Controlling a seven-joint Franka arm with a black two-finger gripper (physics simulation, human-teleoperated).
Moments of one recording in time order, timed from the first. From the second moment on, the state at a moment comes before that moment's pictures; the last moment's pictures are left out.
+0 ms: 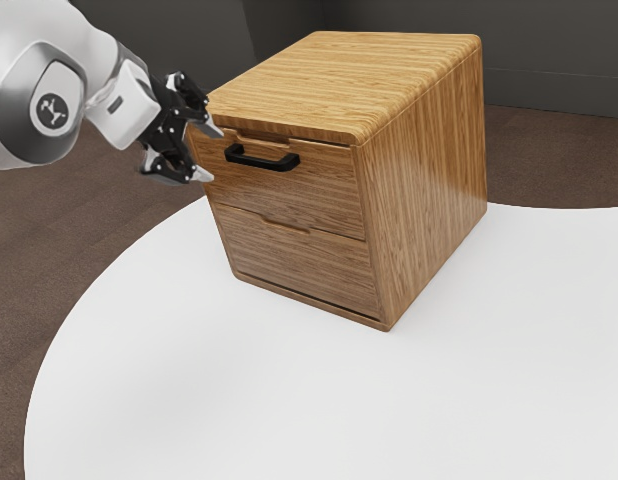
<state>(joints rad) 0.10 -0.09 0.10 -1.70 -0.12 2.21 1.55</state>
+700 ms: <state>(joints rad) 0.10 -0.05 0.08 -1.69 -0.10 2.26 1.60</state>
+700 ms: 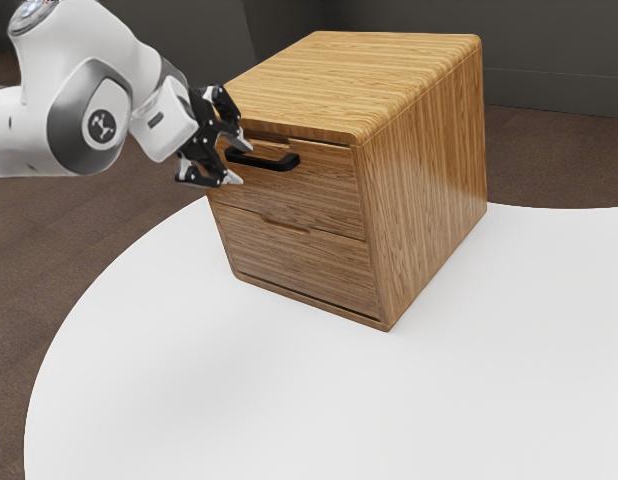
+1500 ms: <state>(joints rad) 0.11 -0.05 0.07 -1.71 -0.09 2.28 1.62</state>
